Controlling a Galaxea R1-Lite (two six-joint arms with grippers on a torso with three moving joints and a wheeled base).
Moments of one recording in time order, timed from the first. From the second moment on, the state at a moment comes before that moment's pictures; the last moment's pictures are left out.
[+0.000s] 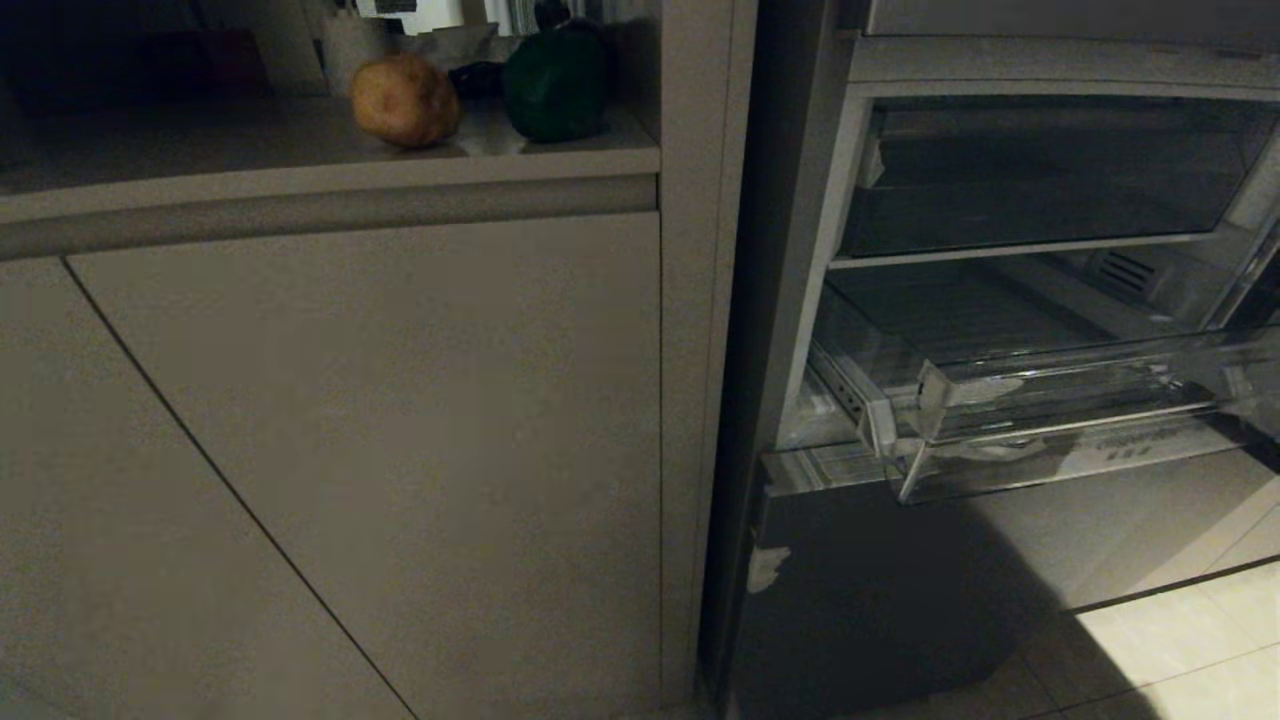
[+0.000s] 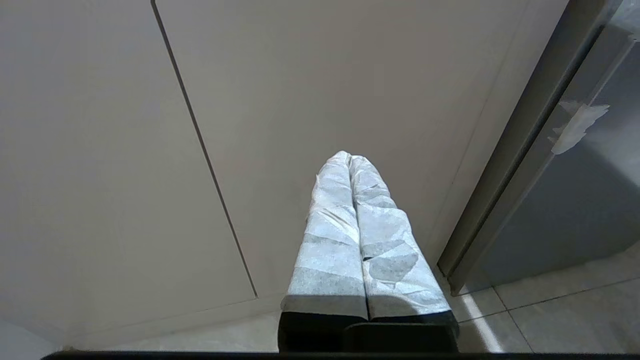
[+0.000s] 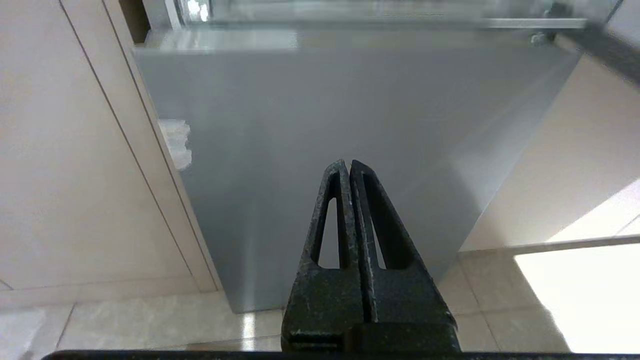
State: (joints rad) left arm -0.01 0.00 0.00 0.00 0.00 0.00; right arm 0.00 0.00 0.00 -0.03 0.02 -0.03
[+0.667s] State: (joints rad) left arm -0.01 0.00 0.00 0.00 0.00 0.00; right arm 0.00 0.00 0.00 -0.03 0.01 -0.02
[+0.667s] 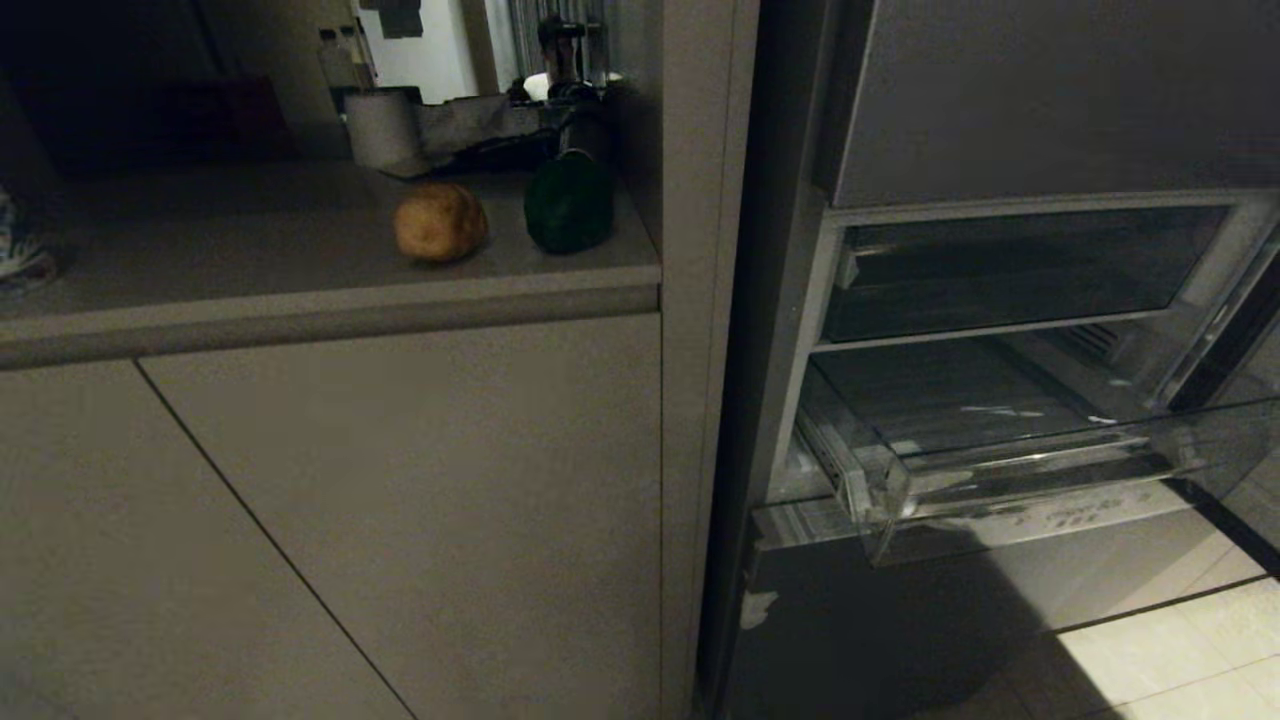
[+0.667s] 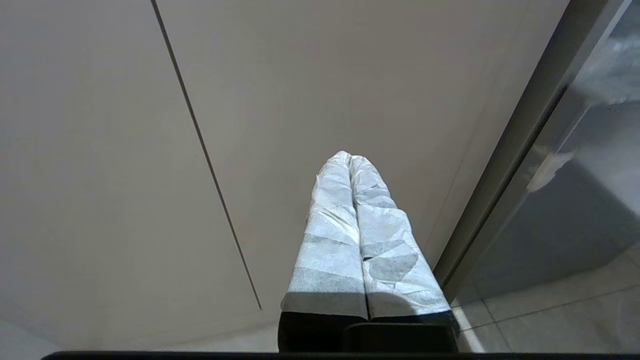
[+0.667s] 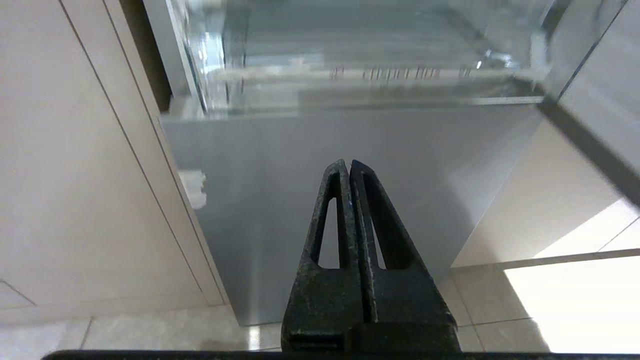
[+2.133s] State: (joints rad) left arm -0.01 0.00 0.00 0.00 0.00 0.00; right arm 0.00 0.00 0.00 -0.03 0.02 -0.06
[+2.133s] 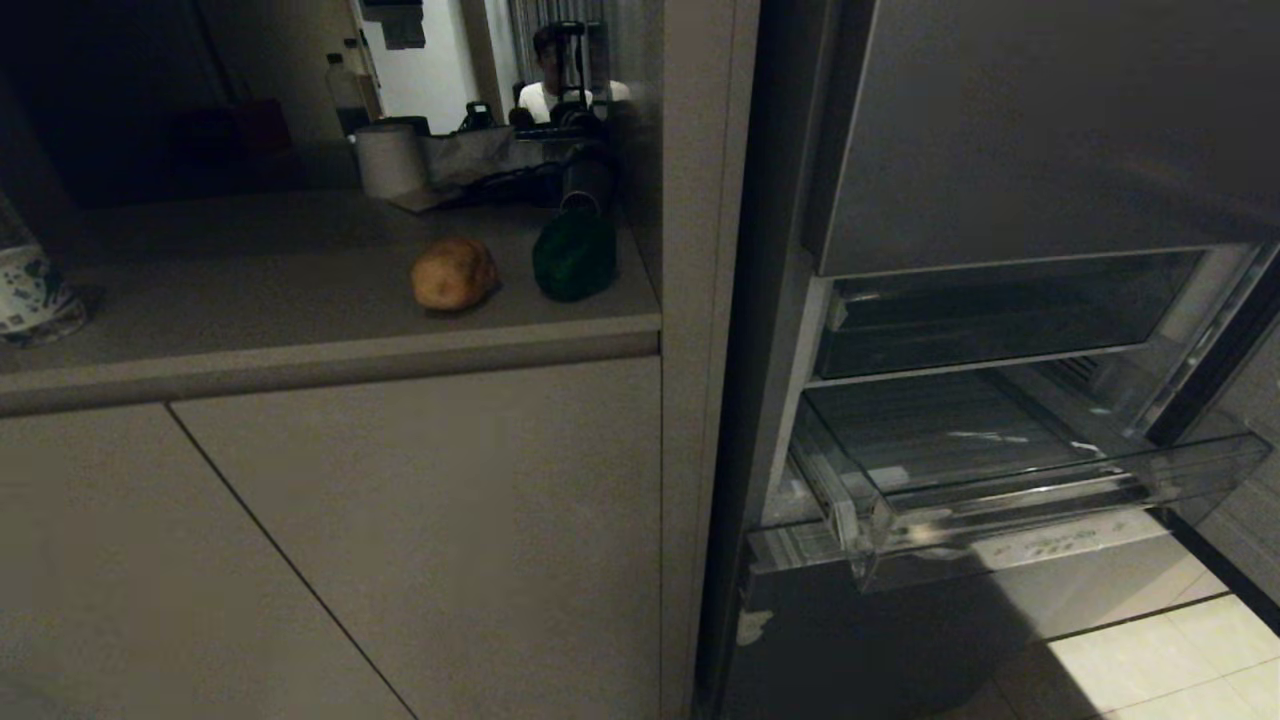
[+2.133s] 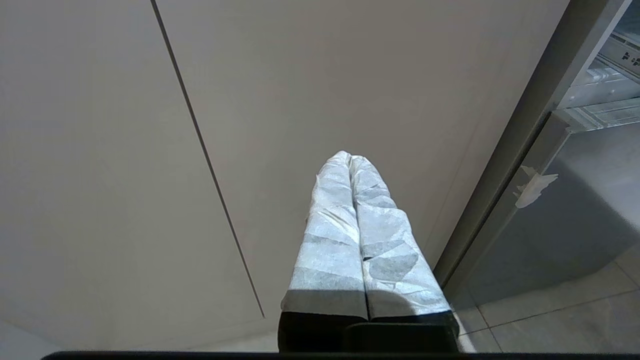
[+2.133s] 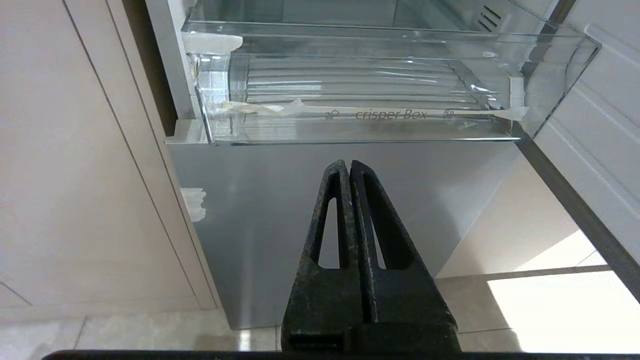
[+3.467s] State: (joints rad) left arm -0.01 0.00 0.00 0.00 0.00 0.00; right arm 0.00 0.03 -0.10 0.03 -0.01 0.01
